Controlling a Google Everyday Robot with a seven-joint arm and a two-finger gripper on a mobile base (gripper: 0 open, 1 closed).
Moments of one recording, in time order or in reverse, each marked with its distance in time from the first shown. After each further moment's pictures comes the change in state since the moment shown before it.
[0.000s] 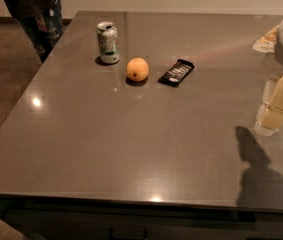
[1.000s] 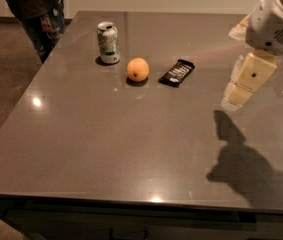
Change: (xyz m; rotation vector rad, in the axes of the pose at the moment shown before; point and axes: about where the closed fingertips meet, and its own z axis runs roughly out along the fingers) arm -0.043 -0.036 0.016 -0.002 -0.130 0.029
